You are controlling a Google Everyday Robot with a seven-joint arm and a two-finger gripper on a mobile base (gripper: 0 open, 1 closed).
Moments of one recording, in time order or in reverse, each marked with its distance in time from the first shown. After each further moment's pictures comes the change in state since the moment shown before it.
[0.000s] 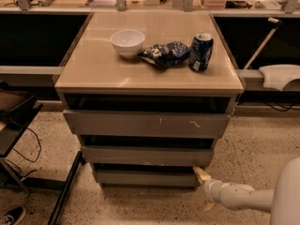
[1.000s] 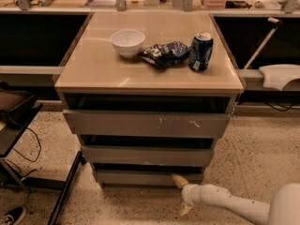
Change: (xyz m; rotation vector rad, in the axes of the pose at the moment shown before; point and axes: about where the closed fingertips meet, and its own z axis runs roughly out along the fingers) arm -0.075 0.017 0.101 -0.040 -0.219 0.044
